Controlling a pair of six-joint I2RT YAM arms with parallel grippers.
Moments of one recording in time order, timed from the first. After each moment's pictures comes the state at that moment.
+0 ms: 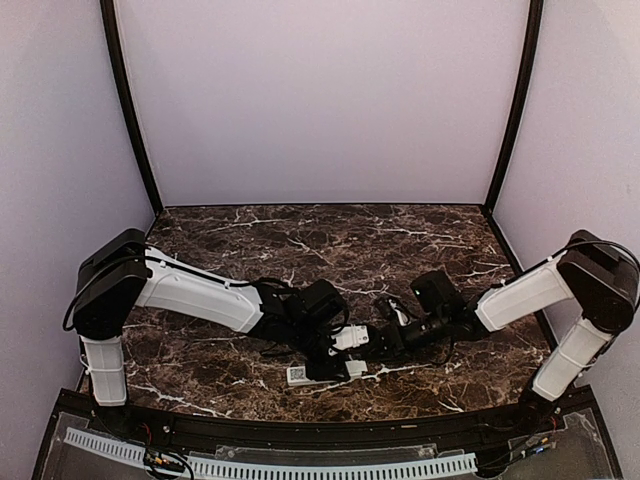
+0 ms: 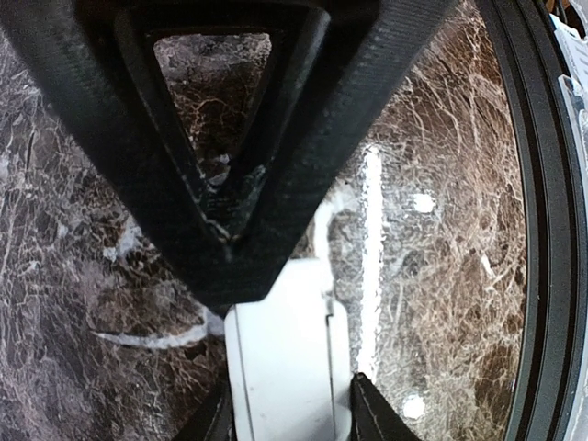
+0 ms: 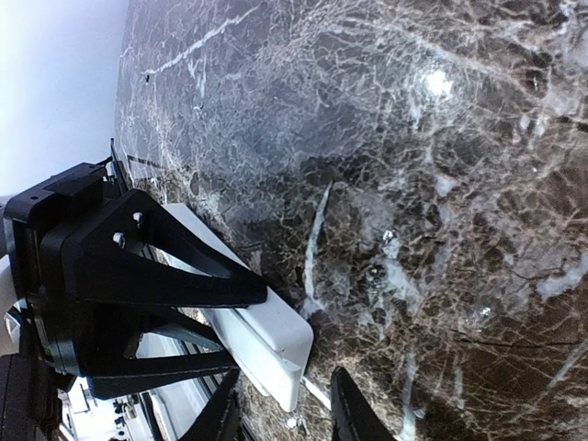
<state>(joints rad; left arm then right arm) -1.13 1.97 1.21 -0.28 0.27 0.27 0.76 1.61 0.55 0.20 -0.69 0.73</state>
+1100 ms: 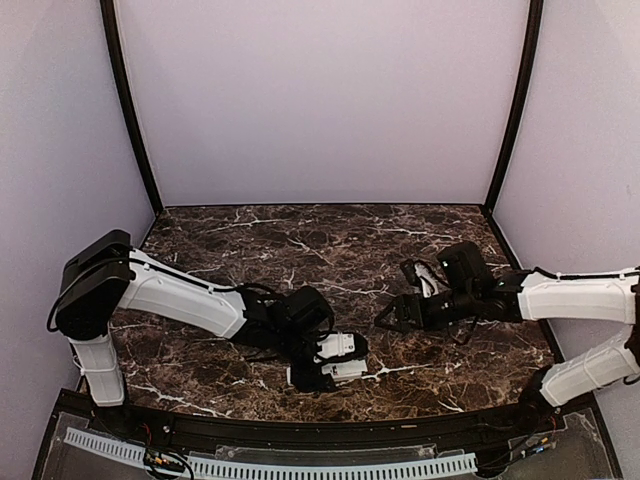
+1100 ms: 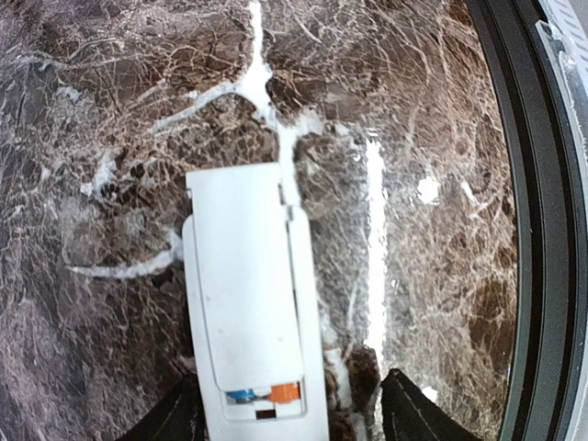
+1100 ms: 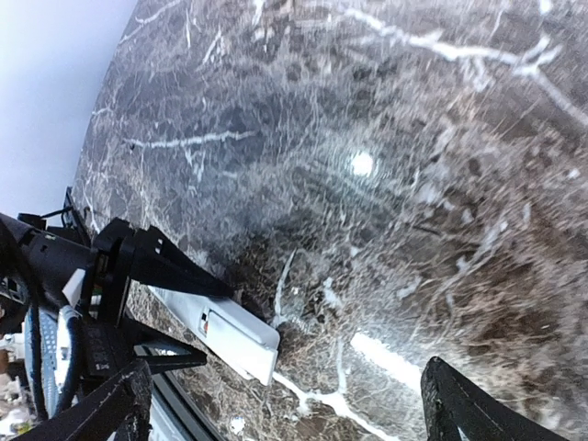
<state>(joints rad) -1.13 1.89 1.09 -0.25 0.26 0.31 0.72 1.30 0.62 -0.14 -0.43 0.56</state>
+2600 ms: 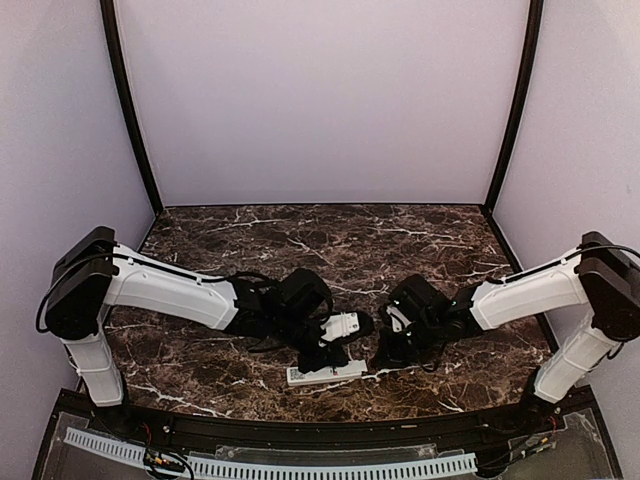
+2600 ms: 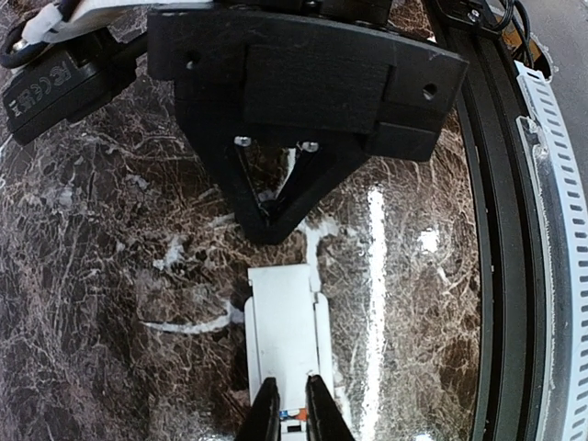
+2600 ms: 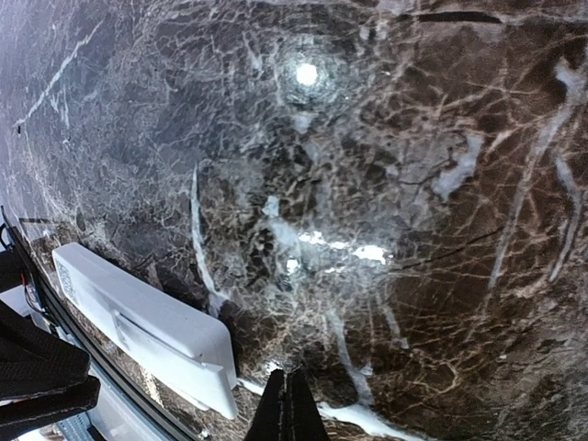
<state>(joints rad) -1.11 1.82 1.11 -0.18 0.29 0.25 0.93 1.55 0.69 -0.19 -0.30 0.89</state>
